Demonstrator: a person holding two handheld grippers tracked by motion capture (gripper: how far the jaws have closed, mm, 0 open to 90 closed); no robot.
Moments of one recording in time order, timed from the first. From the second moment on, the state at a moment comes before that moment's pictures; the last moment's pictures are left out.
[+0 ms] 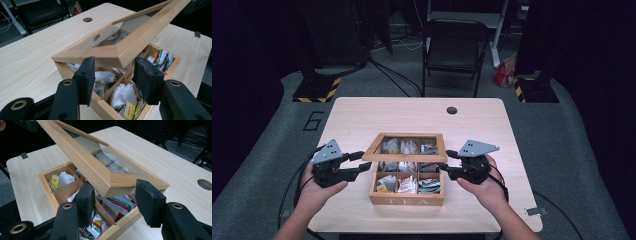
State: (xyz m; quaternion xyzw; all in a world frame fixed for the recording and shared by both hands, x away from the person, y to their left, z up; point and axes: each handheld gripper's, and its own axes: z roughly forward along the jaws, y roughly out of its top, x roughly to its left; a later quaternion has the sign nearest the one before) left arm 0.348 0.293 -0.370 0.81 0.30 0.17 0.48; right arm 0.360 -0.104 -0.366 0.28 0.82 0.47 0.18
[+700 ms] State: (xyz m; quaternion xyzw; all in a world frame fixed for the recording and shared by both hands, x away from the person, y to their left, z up) left arm 0.390 0.285 -0.385 0.80 0.33 0.19 0.46; right arm 0.368 -0.104 -0.355 0.28 0.81 0.48 0.18
